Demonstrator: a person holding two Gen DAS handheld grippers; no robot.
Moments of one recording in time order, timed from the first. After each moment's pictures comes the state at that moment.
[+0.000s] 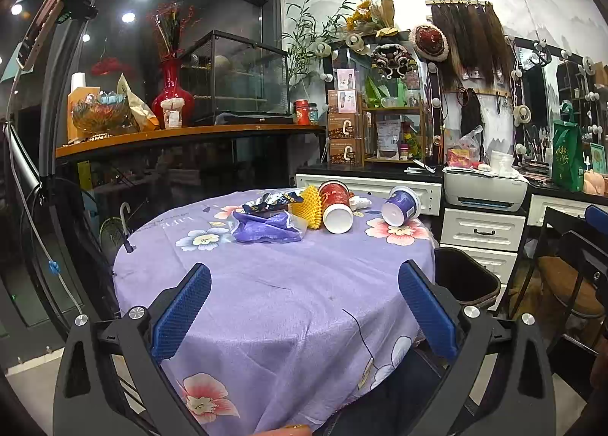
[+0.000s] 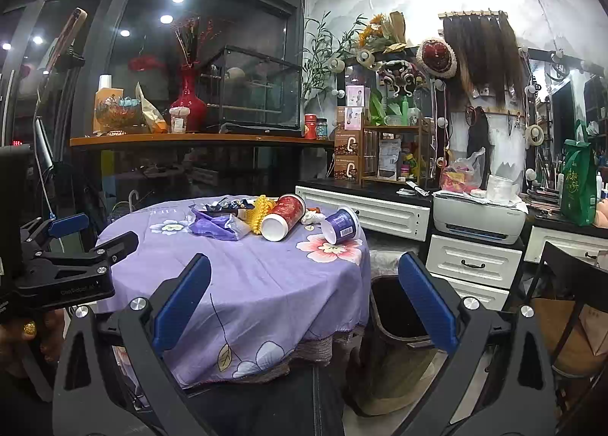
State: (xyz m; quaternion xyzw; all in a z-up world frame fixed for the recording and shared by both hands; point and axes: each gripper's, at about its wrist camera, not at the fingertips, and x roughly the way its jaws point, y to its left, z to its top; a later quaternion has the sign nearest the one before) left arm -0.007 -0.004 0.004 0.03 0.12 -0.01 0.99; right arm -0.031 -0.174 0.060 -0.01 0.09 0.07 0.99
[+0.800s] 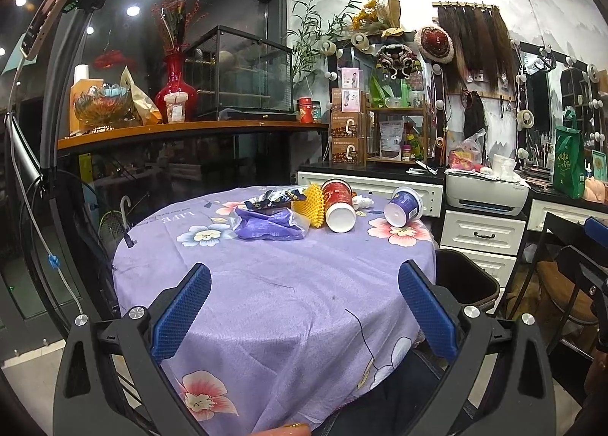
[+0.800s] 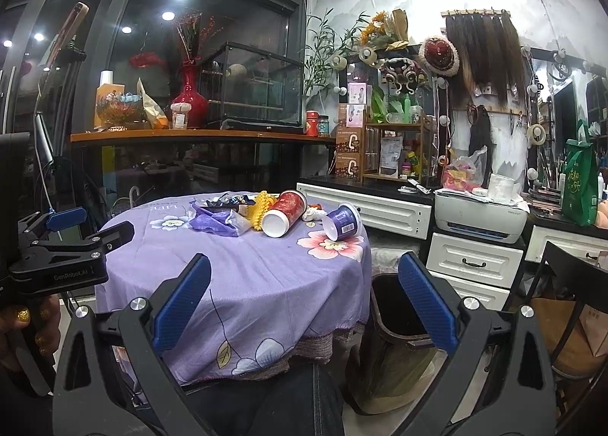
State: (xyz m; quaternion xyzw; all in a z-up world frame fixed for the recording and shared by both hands) left arm -0.004 0.004 0.001 0.02 0.13 -0.01 0.99; right arm -0.027 -0.171 0.057 -0.01 0.10 0.07 0.99
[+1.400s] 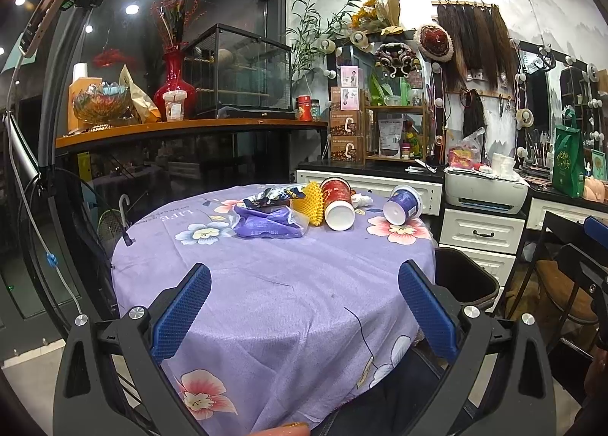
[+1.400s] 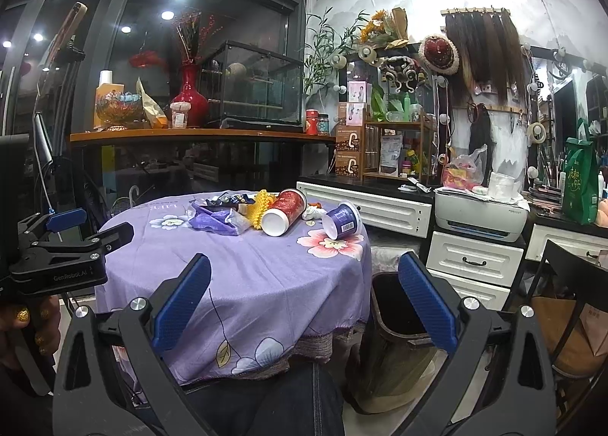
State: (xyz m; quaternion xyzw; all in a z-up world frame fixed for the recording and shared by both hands) left arm -0.004 0.006 -0.001 0.02 0.13 -0.01 0.99; right arm -0.026 -0.172 0.054 -0.01 0.10 0.07 0.99
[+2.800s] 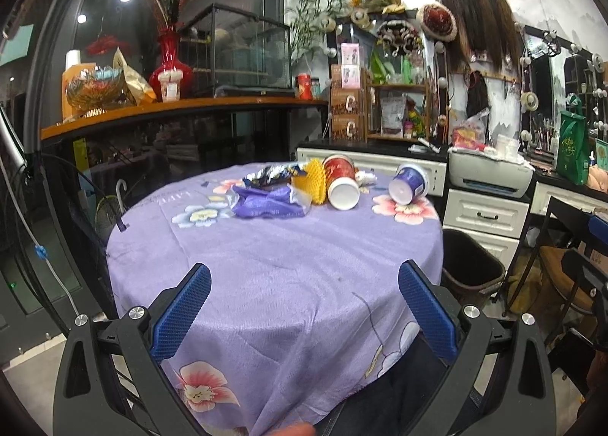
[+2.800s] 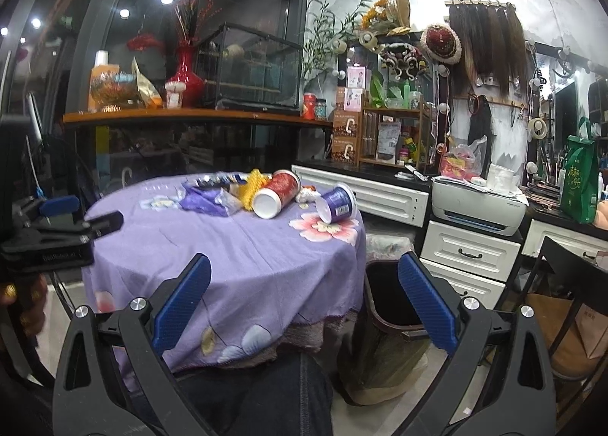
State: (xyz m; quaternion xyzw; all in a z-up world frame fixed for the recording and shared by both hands) left arm 0.020 0.009 -0.017 0.02 0.18 -0.01 0.98; right arm -0.005 -0.171 0.034 -0.03 0.13 0.05 0.99
